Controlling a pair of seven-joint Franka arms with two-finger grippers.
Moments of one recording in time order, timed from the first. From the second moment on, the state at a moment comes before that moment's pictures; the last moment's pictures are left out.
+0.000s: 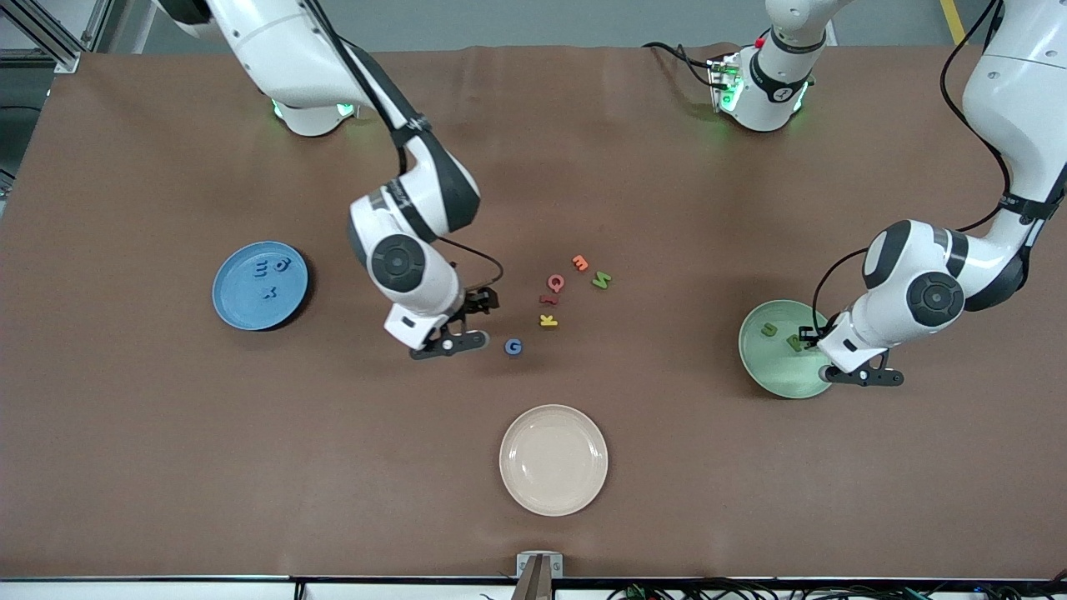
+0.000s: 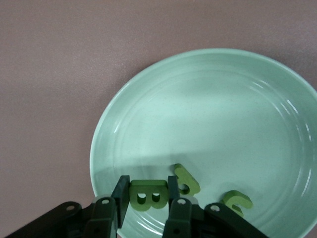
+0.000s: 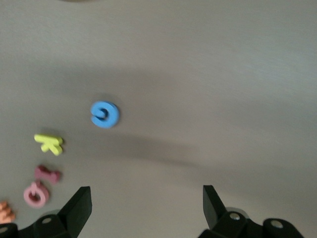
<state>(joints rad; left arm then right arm) 0.61 0.62 -0.66 -1.94 0.57 2.29 -0.28 0.63 0.66 -0.04 -1.56 0.19 2.18 0.31</state>
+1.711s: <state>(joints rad) 0.36 0.62 -0.93 -1.94 0.57 2.21 -0.67 0.73 0.91 -0.06 -1.35 0.05 2.28 0.74</state>
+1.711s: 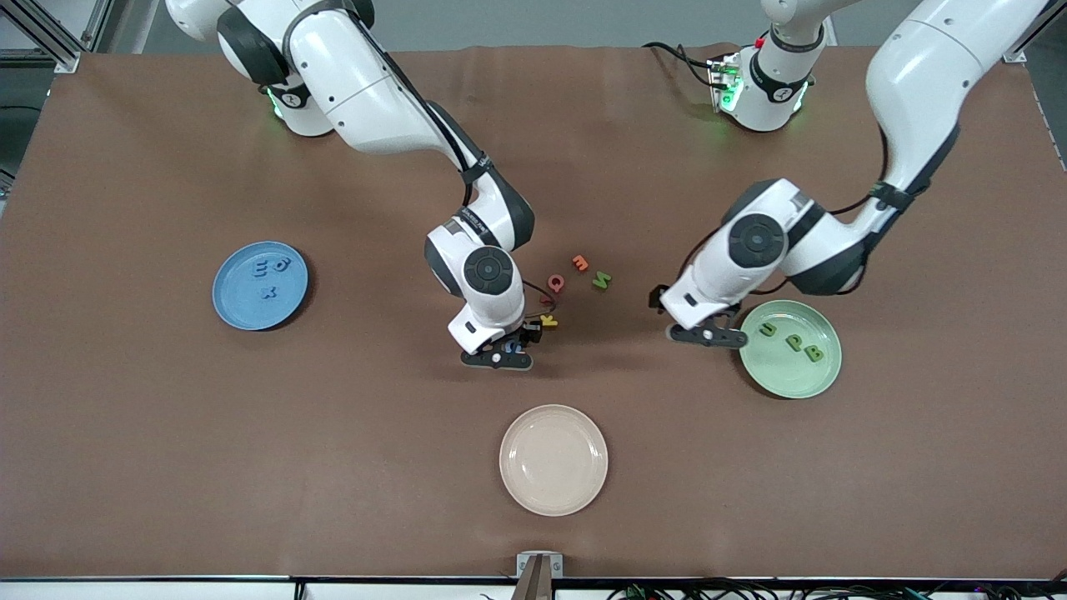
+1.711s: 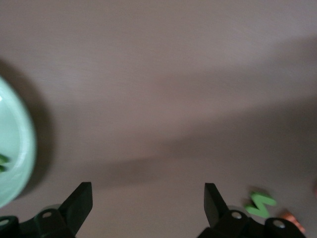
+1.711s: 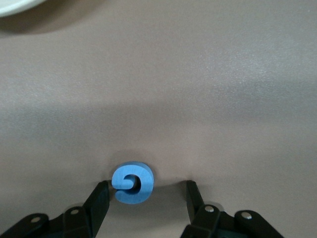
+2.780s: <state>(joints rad) 0.16 0.77 -0.89 -1.95 0.57 2.30 -0.66 0.74 0.93 -0.07 -1.33 0.03 2.32 0.78</state>
